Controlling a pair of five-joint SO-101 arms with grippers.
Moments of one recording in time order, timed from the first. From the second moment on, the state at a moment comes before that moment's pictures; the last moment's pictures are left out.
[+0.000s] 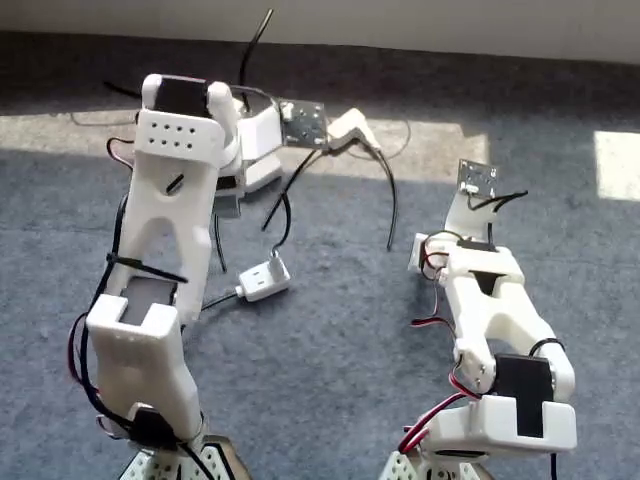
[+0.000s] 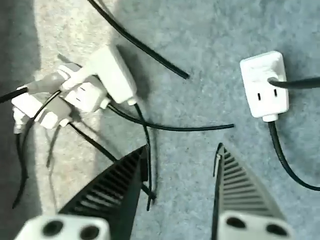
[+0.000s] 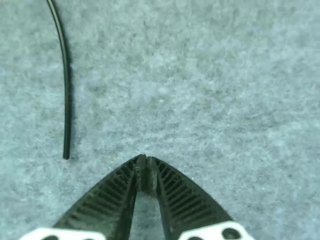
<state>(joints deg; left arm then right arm) 2.9 23.3 -37.2 101.4 -72.7 2.1 -1.4 45.1 27.9 -4.5</state>
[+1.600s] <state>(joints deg) 11.4 23.7 4.2 68.5 -53.1 2.1 -1.4 45.1 27.9 -4.5</state>
